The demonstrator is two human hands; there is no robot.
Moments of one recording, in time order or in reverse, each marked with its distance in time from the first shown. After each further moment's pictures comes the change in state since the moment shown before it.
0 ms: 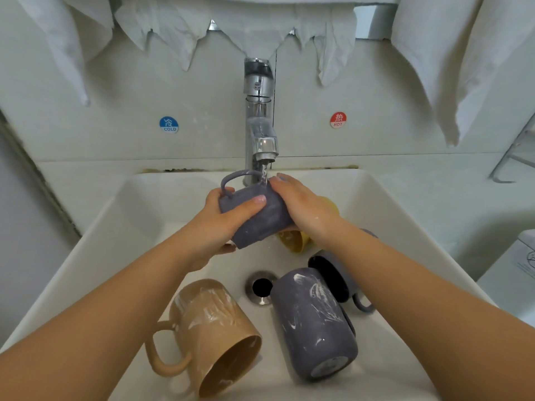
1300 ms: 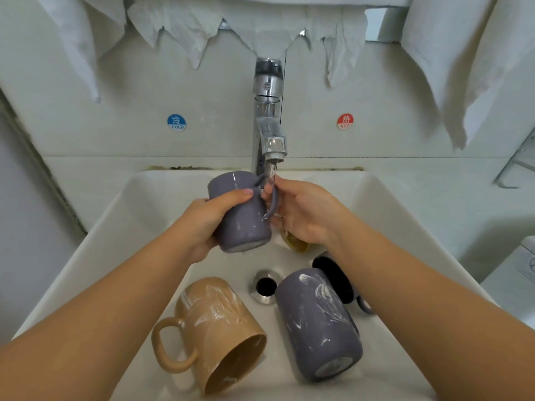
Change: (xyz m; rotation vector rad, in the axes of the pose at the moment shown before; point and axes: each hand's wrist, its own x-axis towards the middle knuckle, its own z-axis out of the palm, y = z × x) left_hand 0.011 -0.002 -0.015 -0.298 0.133 -0.142; right_hand 0.013 -0.004 0.009 0.543 -0.133 0.189
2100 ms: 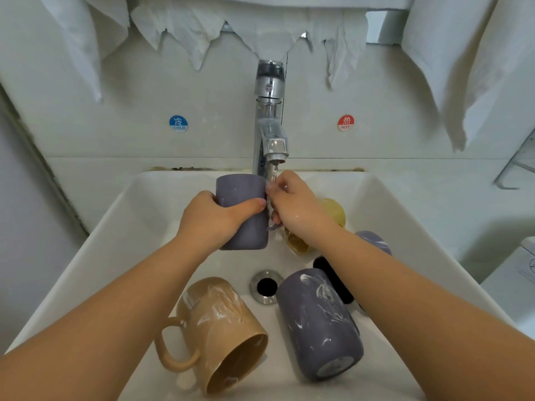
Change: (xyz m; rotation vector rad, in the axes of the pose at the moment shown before) left_hand -0.009 0.002 0.011 0.585 0.298 0.243; right_hand 0.003 0.010 0.011 -0.623 0.265 -0.301
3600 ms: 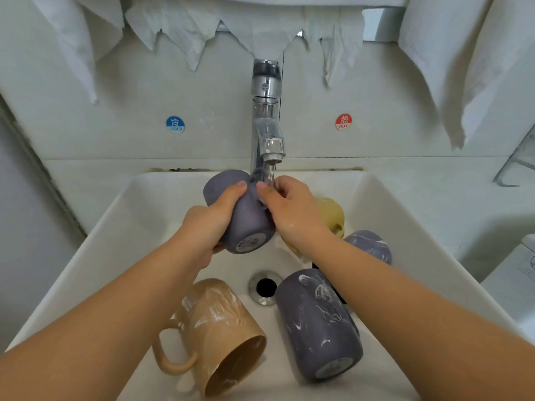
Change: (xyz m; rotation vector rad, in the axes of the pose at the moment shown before) left_hand -0.004 0.003 0.004 -0.432 -0.073 -0.312; right_hand -0.010 0.004 0.006 0.034 0.081 -0.114
